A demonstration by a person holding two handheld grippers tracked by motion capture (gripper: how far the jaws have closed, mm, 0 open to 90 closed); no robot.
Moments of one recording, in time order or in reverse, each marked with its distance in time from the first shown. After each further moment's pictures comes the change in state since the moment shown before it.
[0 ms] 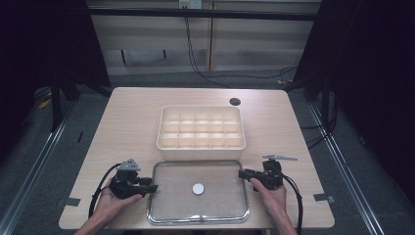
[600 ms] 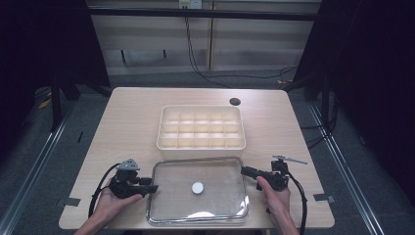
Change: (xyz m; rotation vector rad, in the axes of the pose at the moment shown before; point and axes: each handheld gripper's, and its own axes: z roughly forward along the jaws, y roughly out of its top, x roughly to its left) left arm 0.001 0.000 0.000 -0.002 -0.002 -0.015; right arm -0.006 -0.002 -0.015 -0.110 0.148 0.114
